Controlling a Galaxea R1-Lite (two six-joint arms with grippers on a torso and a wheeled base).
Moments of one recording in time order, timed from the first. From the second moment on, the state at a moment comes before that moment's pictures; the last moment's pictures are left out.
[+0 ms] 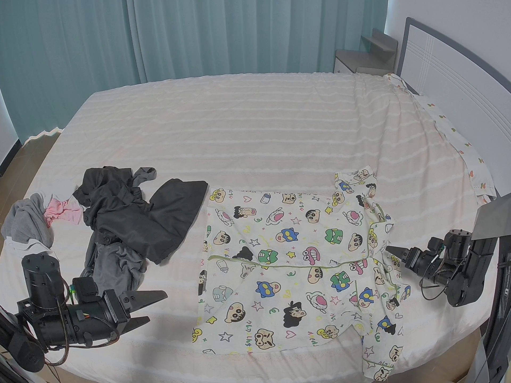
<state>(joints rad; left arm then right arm) -0.23 1.53 -0.02 -1.00 -0.46 -0.93 -0.14 2.40 -0.47 -1.50 0.47 0.50</state>
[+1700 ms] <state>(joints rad) -0.23 1.54 -0.02 -1.00 -0.46 -0.93 -0.32 2.40 -0.51 -1.50 0.38 0.68</state>
